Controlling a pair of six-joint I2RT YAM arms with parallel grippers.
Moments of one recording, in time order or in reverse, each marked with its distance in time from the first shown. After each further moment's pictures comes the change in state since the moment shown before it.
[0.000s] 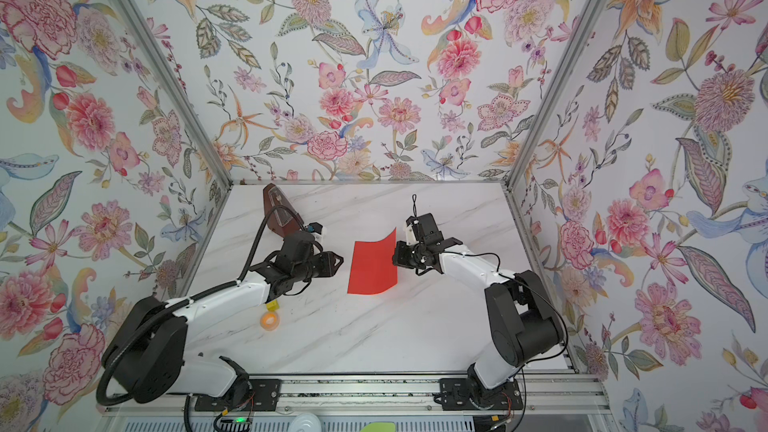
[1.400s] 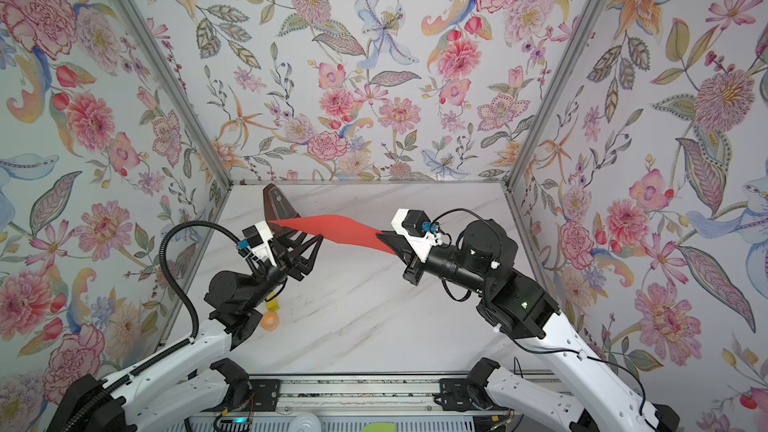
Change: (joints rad) left arm 0.008 -0.426 -0.335 1.010 0.167 0.167; right arm 0.332 -0.691 0.190 -0.037 0.007 -0.676
